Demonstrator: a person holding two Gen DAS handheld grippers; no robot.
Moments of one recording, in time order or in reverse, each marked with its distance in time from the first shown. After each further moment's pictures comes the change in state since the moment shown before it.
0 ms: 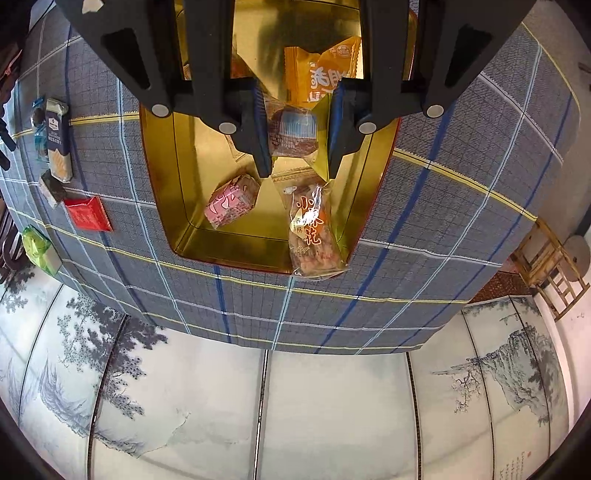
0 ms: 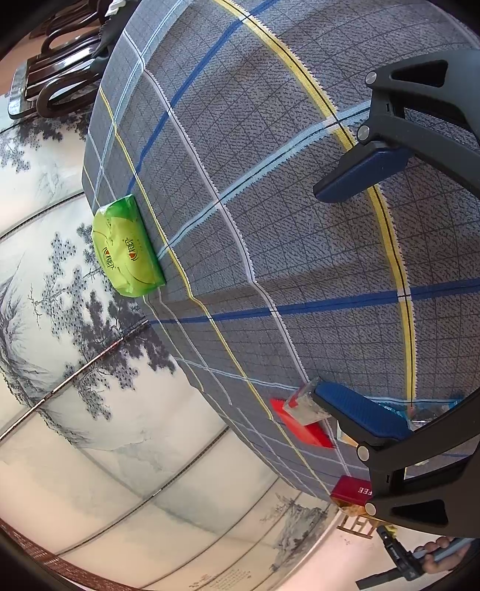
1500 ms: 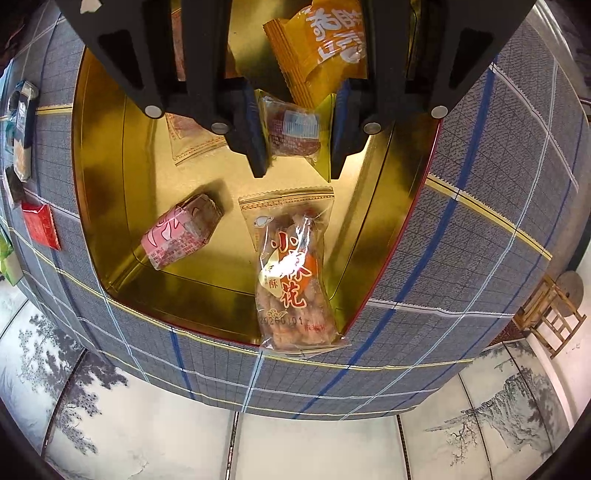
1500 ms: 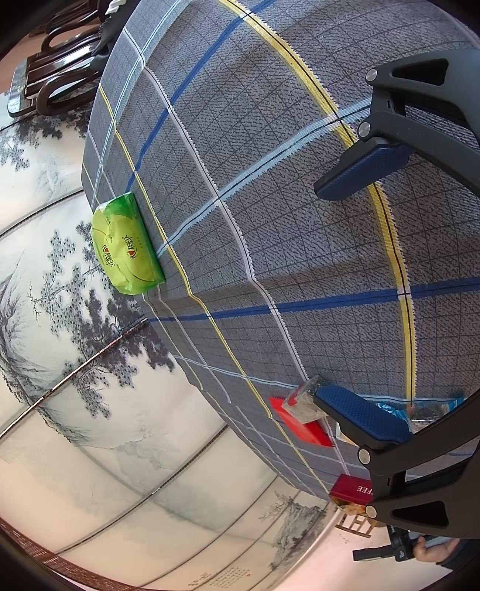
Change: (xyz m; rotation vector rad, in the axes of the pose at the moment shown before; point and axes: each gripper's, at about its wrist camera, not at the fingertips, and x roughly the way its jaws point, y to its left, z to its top) left arm 0.067 0.007 -0.002 -0.073 0.212 0.055; right arm 0.000 0.002 0.000 -0.003 0.003 0.000
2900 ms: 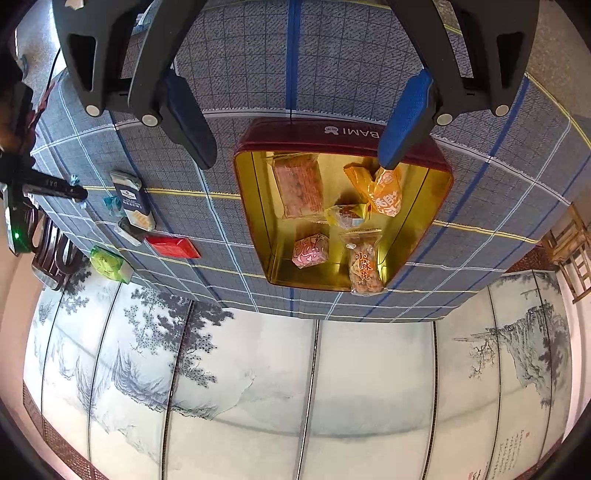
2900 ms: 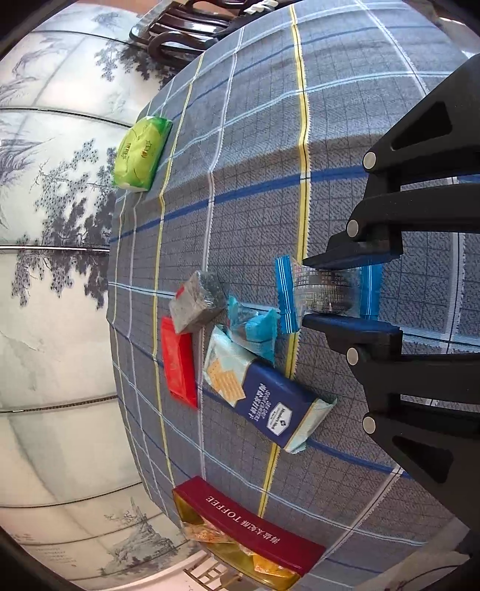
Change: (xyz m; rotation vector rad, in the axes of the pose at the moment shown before) left arm -0.131 -0.013 -0.161 0.142 -0.435 -0.233; right arm -0.022 0.141 -0.075 -0.510 0.148 -0.223
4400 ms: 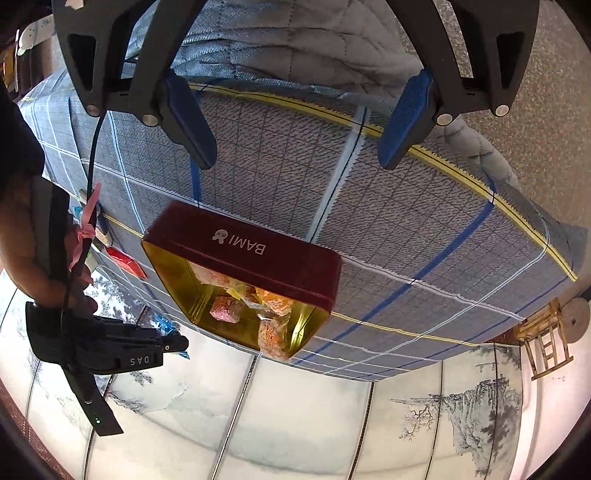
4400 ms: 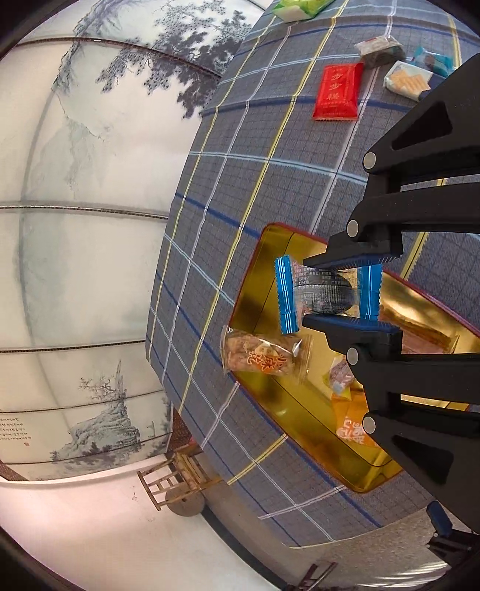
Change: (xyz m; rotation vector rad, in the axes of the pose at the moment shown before) left arm -0.021 0.076 -0.075 -0.243 0.093 0.073; right arm 0.013 0.299 0.094 -0.332 -0.091 0.313
